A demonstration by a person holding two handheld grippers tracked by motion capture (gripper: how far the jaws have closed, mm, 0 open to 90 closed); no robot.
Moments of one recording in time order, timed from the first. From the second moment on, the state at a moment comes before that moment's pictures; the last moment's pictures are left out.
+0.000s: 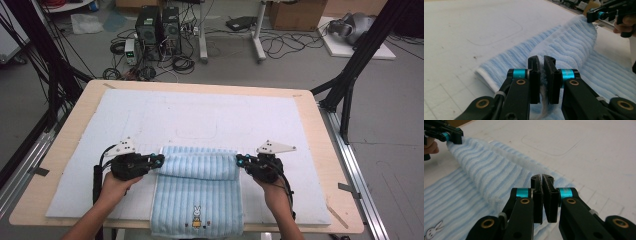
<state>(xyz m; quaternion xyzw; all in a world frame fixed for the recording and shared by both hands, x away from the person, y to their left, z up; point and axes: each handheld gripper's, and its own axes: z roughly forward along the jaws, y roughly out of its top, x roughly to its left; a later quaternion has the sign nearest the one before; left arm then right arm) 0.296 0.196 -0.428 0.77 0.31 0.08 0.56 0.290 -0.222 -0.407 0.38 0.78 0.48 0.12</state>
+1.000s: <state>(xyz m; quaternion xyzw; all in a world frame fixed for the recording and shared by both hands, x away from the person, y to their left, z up) 0.323 0.214 -0.427 0.72 0.39 0.10 0.57 0.312 -0.216 -0.442 0.45 0.79 0.40 0.12</state>
